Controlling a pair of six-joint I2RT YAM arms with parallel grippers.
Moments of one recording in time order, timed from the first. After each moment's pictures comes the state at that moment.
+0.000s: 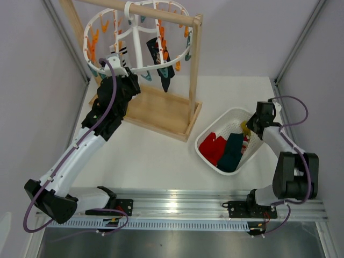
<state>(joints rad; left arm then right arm) -0.50 1.21 1.33 -0.18 -0.46 -0.27 -0.05 1.49 0.88 -0.19 0.19 0.55</state>
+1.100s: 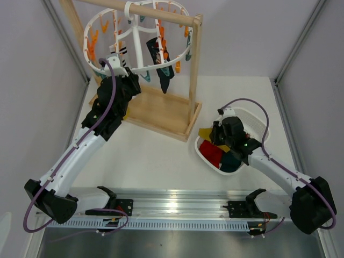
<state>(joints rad) -0.50 1.21 1.33 -0.18 -0.45 -0.29 0.51 1.15 0.72 -0.17 0.12 0.34</state>
